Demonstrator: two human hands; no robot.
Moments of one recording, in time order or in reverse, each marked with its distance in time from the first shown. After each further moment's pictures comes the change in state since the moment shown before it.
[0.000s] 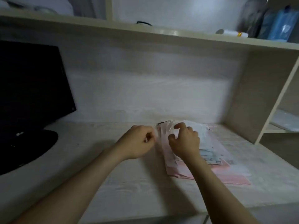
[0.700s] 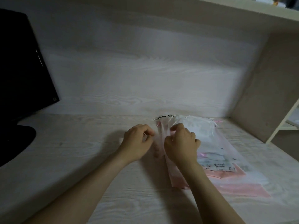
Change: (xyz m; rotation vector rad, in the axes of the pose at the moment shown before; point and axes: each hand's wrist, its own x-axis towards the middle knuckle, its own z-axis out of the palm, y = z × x) left_hand 0.044 -0.074 0.068 -0.148 0.164 -0.123; right_hand 0.026 0.000 0.060 -0.010 0.023 0.085
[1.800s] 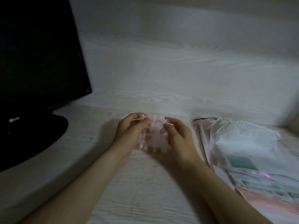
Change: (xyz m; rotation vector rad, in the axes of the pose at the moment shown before) left_hand -0.008 -0.062 -0.078 -0.834 0.293 -0.495; right_hand 0.001 -0.087 0.088 1.044 -0.346 -0.036
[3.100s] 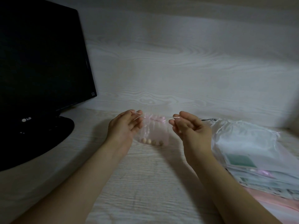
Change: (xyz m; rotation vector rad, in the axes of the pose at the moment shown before) left_hand 0.009 0.013 -0.014 -0.425 0.111 0.008; right_hand -0.005 -0.018 -0.021 0.494 0.167 -0.006
